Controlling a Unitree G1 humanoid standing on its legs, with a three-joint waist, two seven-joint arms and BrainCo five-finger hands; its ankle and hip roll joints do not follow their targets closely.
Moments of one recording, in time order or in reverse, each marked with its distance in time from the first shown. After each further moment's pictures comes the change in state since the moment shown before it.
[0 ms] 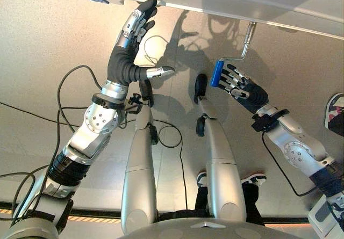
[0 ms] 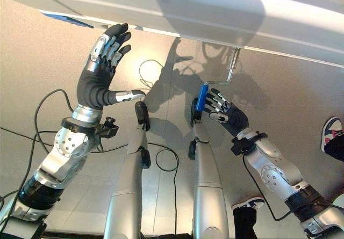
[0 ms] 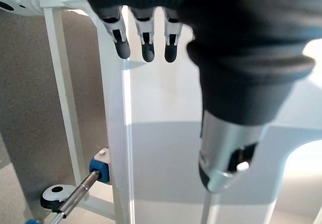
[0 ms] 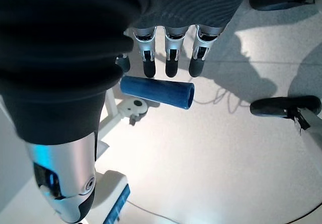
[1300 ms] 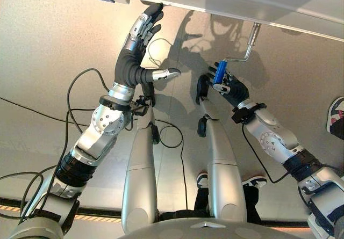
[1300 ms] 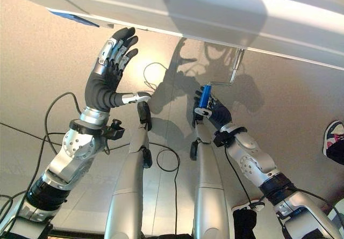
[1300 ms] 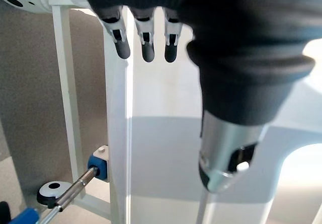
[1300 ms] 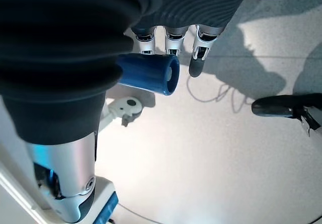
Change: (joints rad) left arm -0.002 -0.053 -0.027 0.000 0.000 0.020 0.000; right arm -0.160 0.189 0.084 0.173 -0.097 0.002 -0.064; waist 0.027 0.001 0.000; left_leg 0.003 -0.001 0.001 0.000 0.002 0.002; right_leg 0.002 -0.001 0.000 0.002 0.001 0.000
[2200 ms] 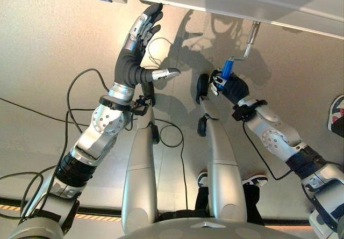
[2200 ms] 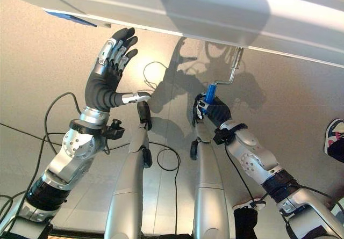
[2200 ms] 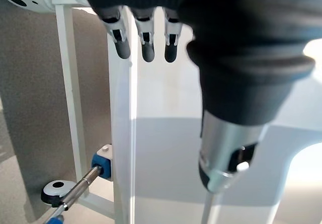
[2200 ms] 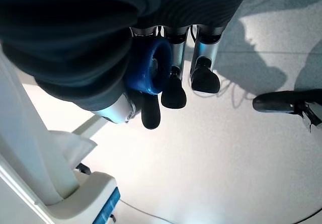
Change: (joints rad) left arm 0.001 0.000 0.001 0.000 0.000 0.001 0.003; right arm -0.041 -0.038 0.037 -0.017 0.038 0.015 -0.023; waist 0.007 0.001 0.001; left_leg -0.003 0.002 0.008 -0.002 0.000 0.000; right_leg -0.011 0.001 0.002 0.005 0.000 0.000
